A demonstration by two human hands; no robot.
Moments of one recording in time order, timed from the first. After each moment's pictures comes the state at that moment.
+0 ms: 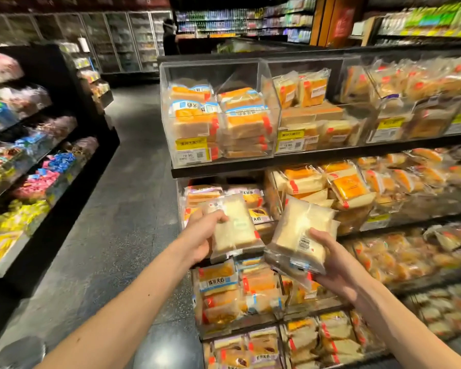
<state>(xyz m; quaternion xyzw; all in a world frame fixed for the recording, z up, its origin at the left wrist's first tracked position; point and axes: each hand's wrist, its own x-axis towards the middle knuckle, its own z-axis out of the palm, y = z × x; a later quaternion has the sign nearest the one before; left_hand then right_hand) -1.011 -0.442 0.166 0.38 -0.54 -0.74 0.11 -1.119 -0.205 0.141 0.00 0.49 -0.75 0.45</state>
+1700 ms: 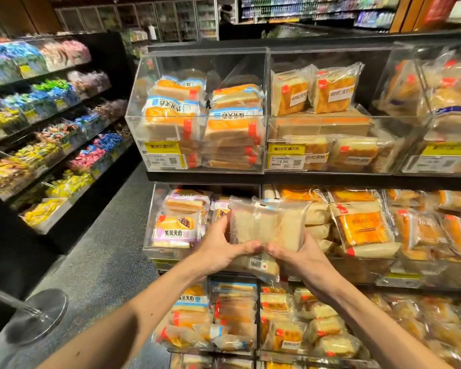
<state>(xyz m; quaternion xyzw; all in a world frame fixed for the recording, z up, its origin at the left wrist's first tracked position) -1.140 -0.386 0.129 0.29 -0.74 -0.58 0.17 -1.275 -0.233 0.133 -0.28 0.62 -0.60 0.42</state>
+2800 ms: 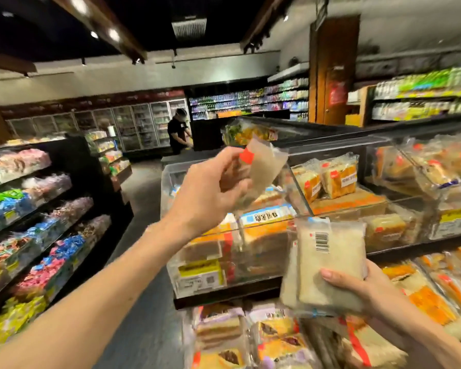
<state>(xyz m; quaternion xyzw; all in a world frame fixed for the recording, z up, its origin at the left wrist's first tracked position) -1.146 -0.565 0.375 -0.05 -0.89 -0.16 0.43 -1.260 -0.325 0.236 -0.24 0.56 -0.74 0.30</state>
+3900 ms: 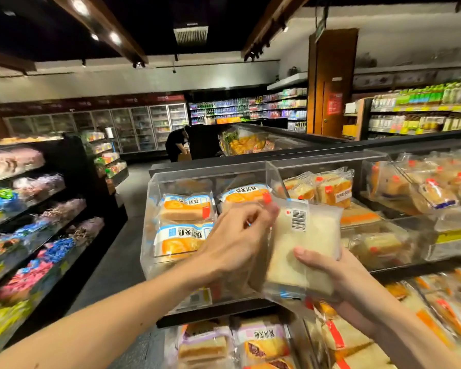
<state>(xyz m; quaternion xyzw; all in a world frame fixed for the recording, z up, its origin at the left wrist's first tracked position) -1.192 -0.530 0.334 0.05 -0.90 -0.34 0.26 -1.266 -0.353 0.293 -0.26 0.51 -0.75 0.32</state>
